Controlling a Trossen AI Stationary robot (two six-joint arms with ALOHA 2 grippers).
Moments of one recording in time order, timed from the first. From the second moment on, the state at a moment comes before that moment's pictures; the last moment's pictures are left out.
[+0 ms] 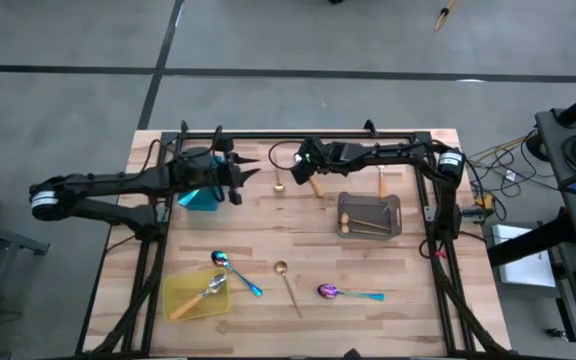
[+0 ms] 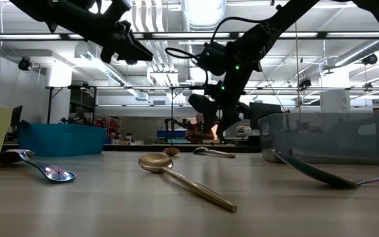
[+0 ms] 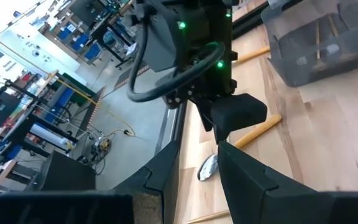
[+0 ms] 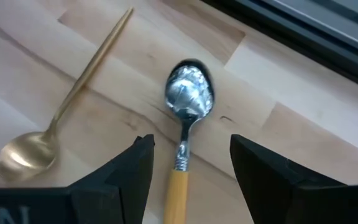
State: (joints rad) left arm 0.29 1.05 0.66 0.11 -0.15 0.67; right arm -0.39 1.92 1.30 -0.34 0.28 0.50
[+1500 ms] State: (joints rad) left arm 0.30 1.11 0.66 0.15 -0.15 0.72; right arm -0.39 2.07 1.29 -0.29 0.35 0.52
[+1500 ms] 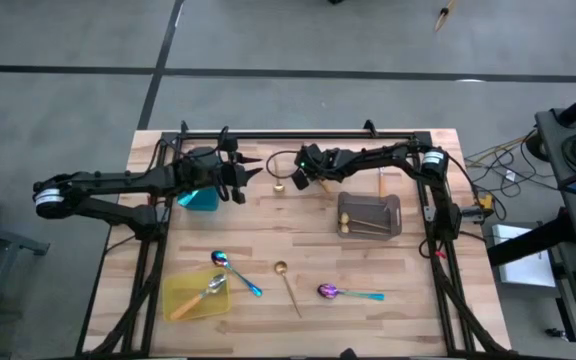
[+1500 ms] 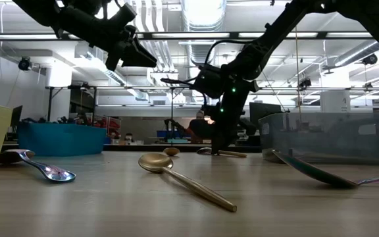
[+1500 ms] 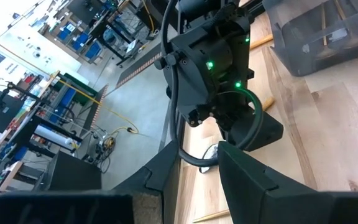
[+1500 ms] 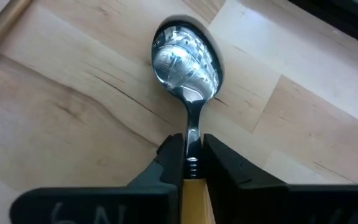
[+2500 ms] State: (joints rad) left arm 0.30 1.11 0.66 0.16 -0.05 0.70; right arm -0.26 1.73 1.06 0.22 0.47 0.31
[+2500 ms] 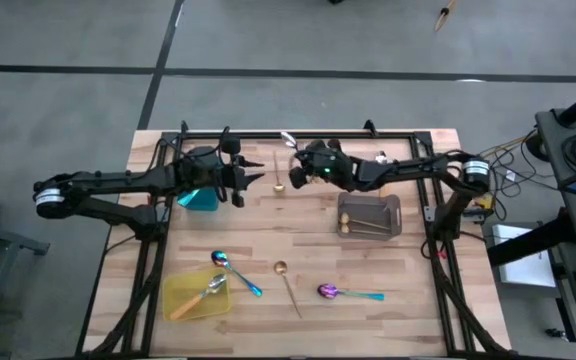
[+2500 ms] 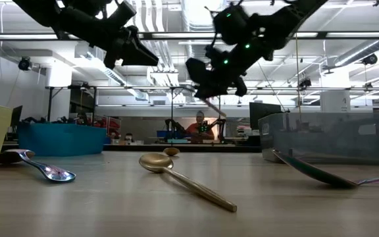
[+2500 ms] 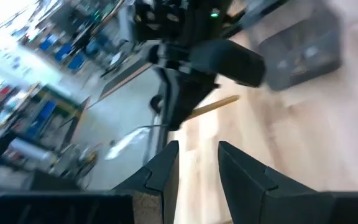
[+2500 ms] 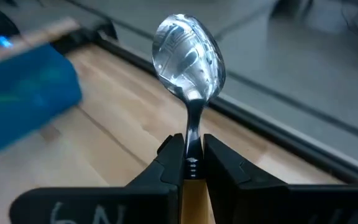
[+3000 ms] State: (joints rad) left arm 0.33 1.11 0.66 0.24 0.32 0.60; right arm -0.24 1.57 0.74 1.03 -0.06 0.22
